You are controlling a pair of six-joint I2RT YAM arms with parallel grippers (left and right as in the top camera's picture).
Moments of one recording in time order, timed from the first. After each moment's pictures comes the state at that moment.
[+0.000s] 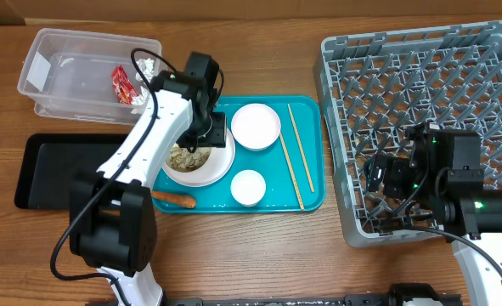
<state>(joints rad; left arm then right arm) -0.28 1.91 1.52 -1.08 0.06 -0.27 0.00 1.01 0.95 -0.95 -0.17 0.15</state>
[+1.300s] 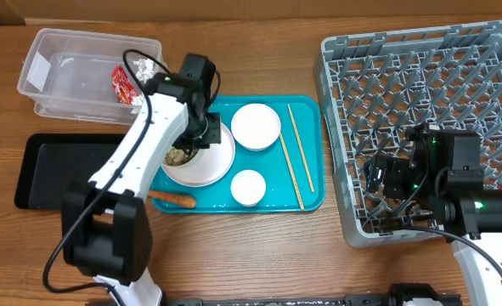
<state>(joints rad) -0.27 1.85 1.53 -1.13 0.02 -0.32 0.00 1.01 0.95 -0.96 -0.17 0.15</state>
